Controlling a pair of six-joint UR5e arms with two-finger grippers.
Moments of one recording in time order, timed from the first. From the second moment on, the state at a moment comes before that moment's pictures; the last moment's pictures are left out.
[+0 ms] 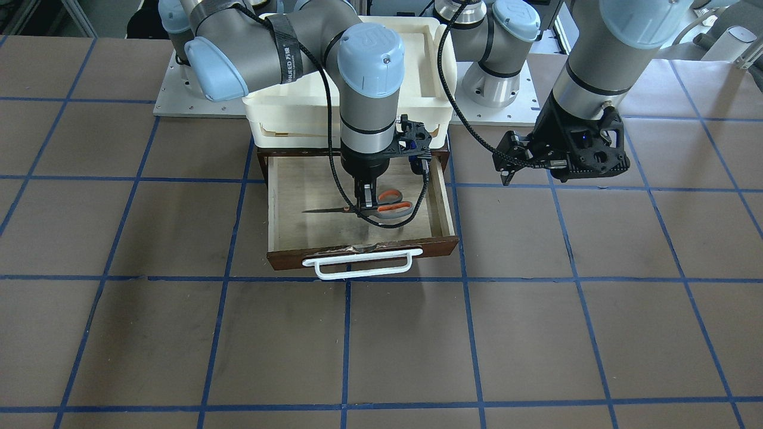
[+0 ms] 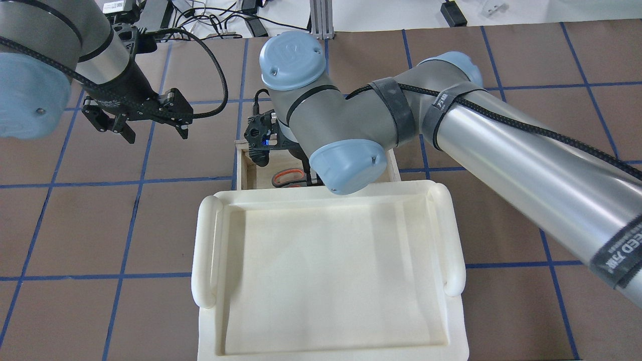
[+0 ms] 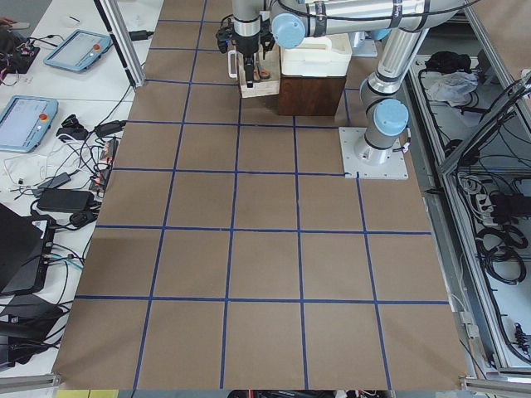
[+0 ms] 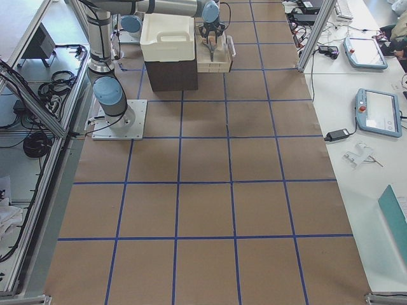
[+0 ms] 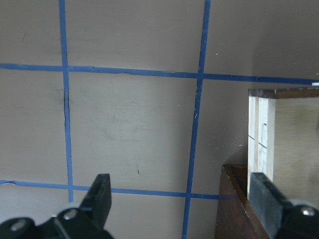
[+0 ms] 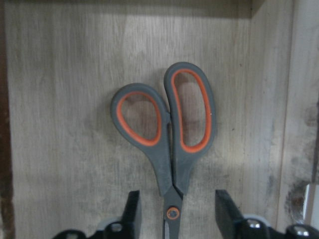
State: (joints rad) left arm -1.50 -1.58 -1.66 -1.48 1.60 0.00; right arm 2.06 -1.26 1.60 -1.94 -1.60 -1.18
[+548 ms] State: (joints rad) left arm -1.50 -1.59 -1.66 -1.48 1.60 0.00; right arm 2.02 -1.28 1.57 -1.97 -1.60 -1.19
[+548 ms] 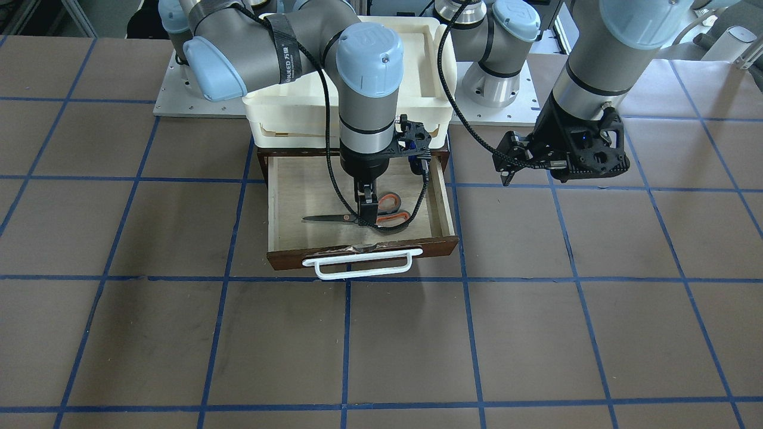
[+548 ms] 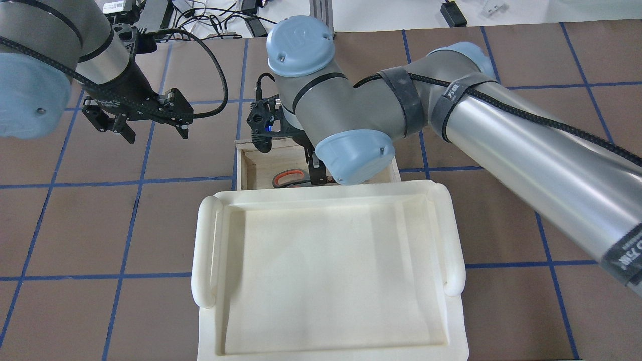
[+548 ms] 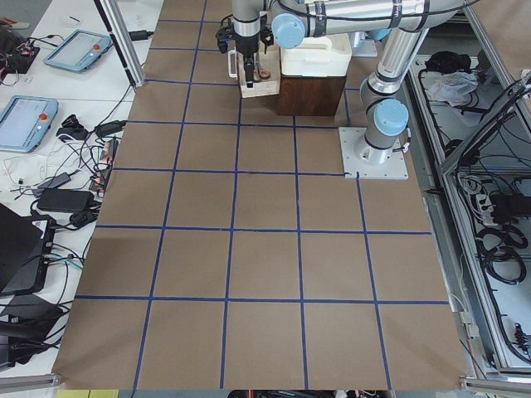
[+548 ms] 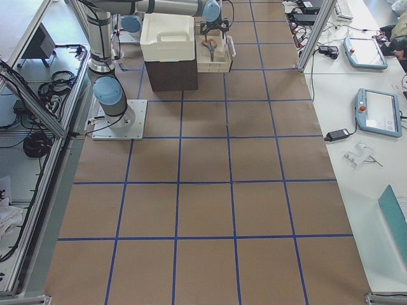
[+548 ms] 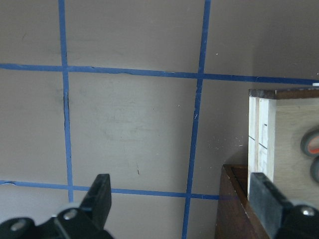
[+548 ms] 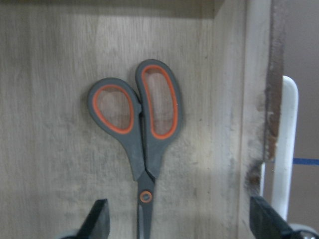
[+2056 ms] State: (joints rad) left arm -1.49 -1.61 -1.66 -1.36 1.60 -0.01; right arm 1.59 -1.62 1.54 -1.70 -1.60 -0.45
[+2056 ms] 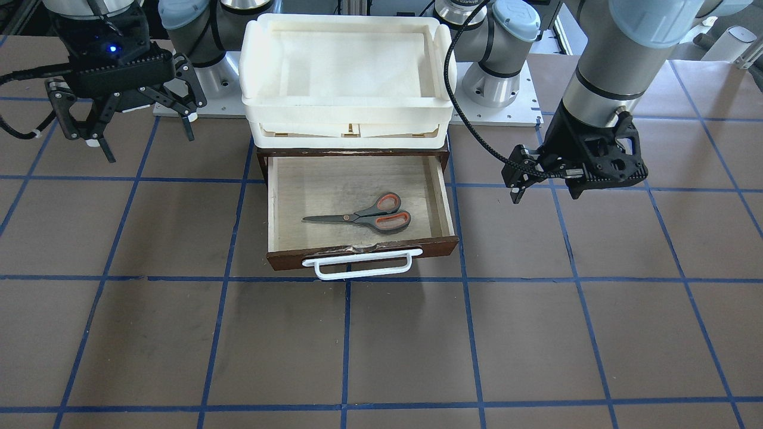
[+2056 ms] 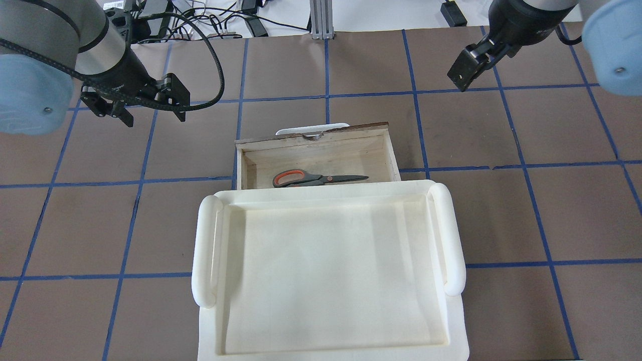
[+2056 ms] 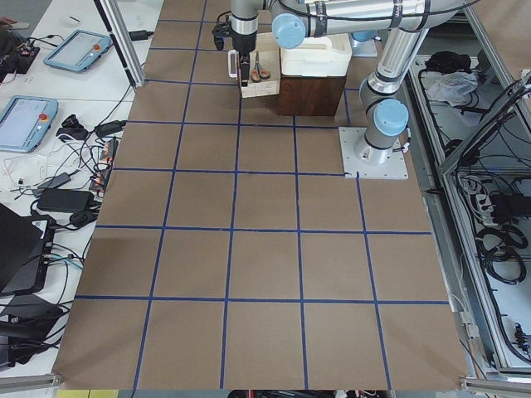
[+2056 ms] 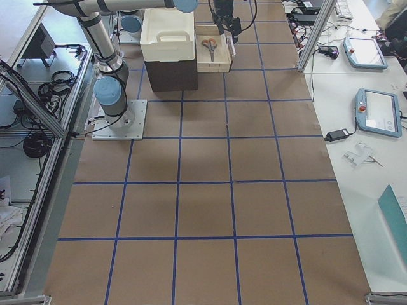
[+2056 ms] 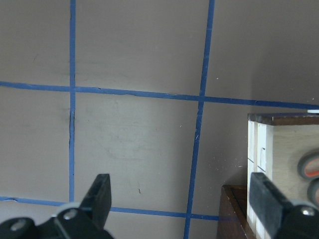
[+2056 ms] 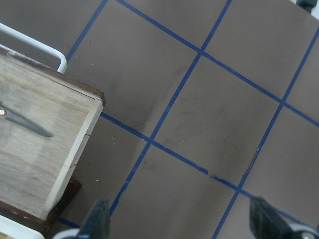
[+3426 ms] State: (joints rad) left arm -1.49 -1.60 -1.59 -1.41 1.60 0.00; right arm 1.63 -1.65 1.54 -1.52 -1.56 0.11
